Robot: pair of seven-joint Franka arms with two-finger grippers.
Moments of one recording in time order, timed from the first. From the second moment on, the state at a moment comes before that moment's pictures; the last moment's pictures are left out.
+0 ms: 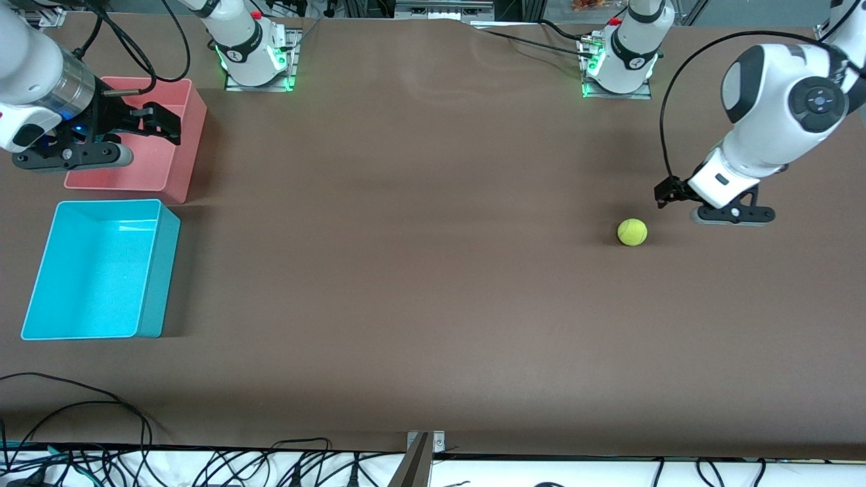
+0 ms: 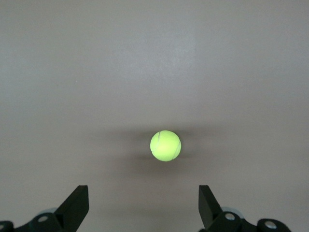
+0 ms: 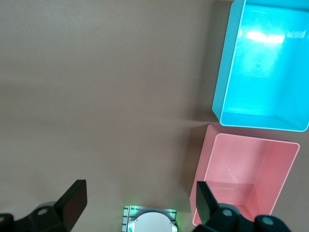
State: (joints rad) left arm -0.03 -0.04 -0.02 -2.23 0.05 2.14 -0.04; right arm 0.16 0.01 0.00 -1.61 -0.03 1.44 0.04
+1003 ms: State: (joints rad) left arm 0.01 -0.06 -0.01 -2.49 0.06 2.39 0.59; right arm 0.16 0.01 0.00 -1.61 -0.03 1.44 0.04
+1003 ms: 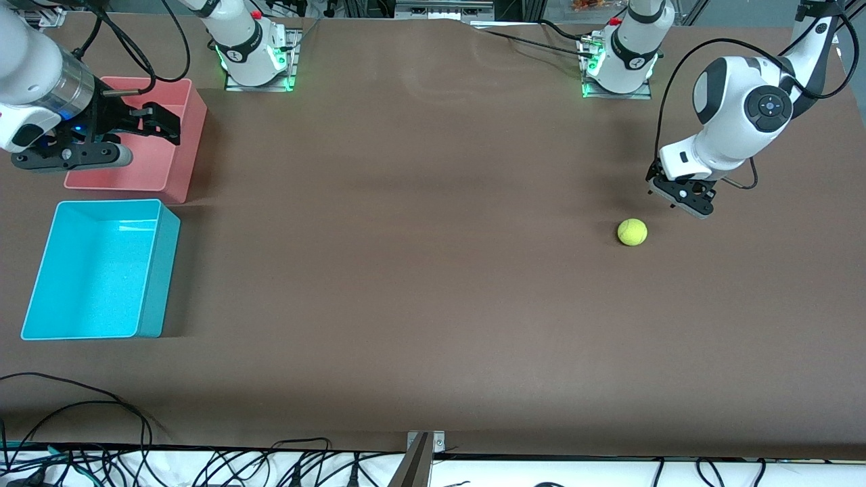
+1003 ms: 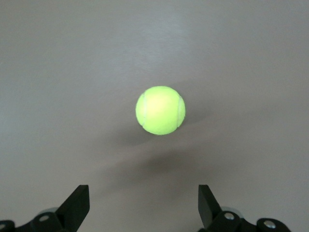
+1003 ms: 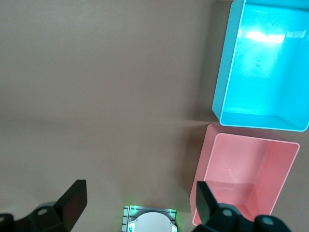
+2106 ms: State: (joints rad) left arm 0.03 0.07 -0.01 -2.51 0.39 2.60 0.85; right arm 0.16 0.01 0.00 -1.61 -0.03 1.44 0.04
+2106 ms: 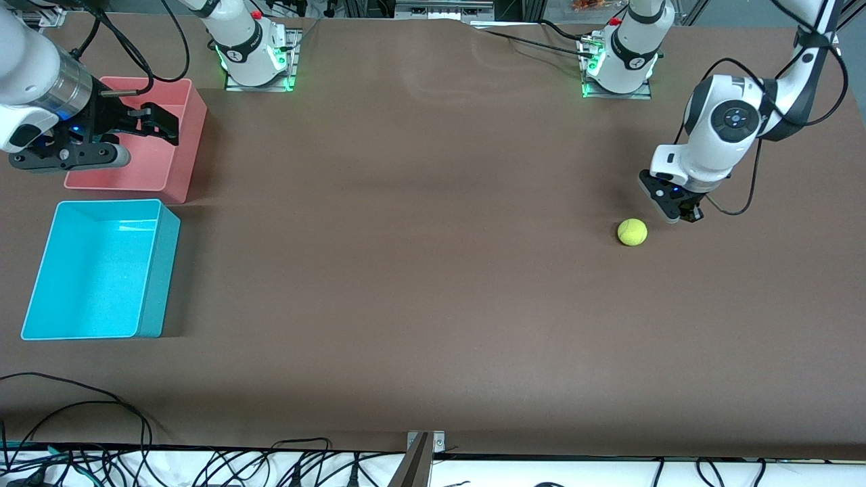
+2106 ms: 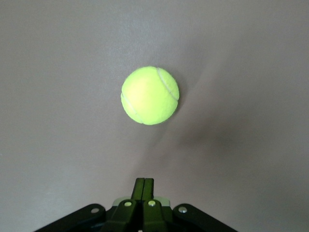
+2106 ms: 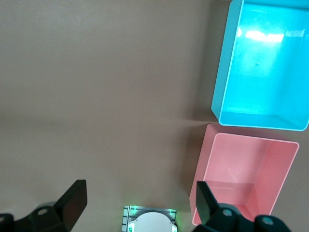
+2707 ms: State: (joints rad) left arm 0.09 0.16 -0.01 -2.50 0.42 2.72 0.97; right arm 0.16 0.01 0.00 -1.61 -0.03 1.44 0.04
